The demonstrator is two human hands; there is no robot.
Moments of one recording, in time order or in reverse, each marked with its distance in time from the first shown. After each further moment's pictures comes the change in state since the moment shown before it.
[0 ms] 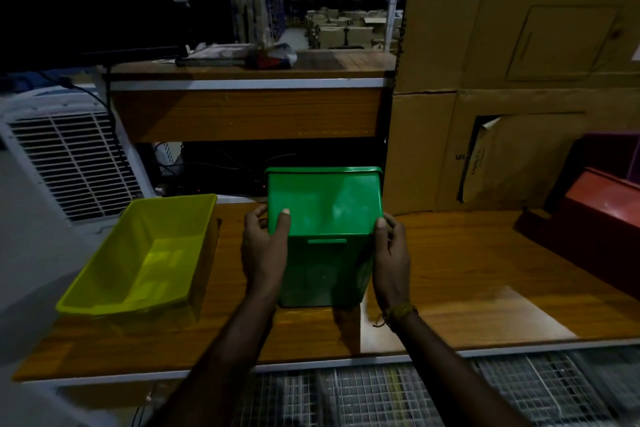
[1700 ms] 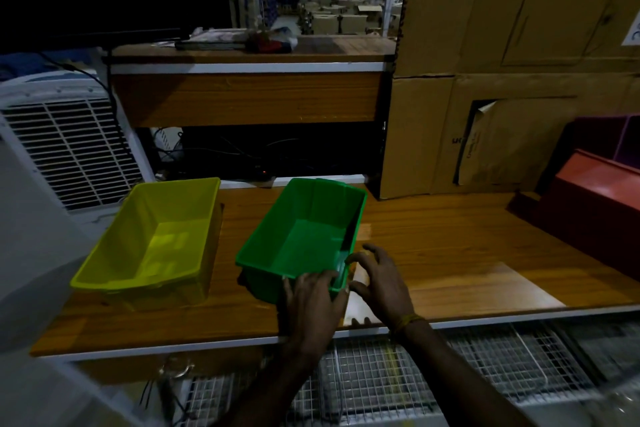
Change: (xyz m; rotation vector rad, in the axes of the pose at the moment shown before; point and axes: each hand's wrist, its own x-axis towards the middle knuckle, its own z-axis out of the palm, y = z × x) left_hand -0.106 -0.071 -0.005 0.936 -0.455 0.268; right_hand -0.050 0.066 -0.013 -0.860 -0.428 -0.167
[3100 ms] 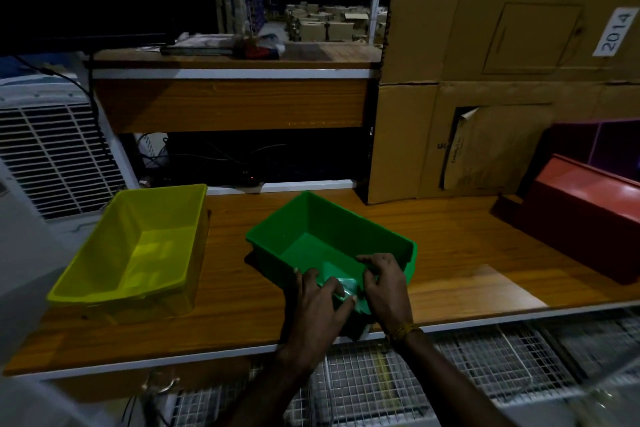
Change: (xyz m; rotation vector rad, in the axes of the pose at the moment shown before) left_hand 0.008 0.004 0.021 -0.108 -0.039 0.108; right_hand -0.010 -0.013 -0.027 0.333 0.322 0.162
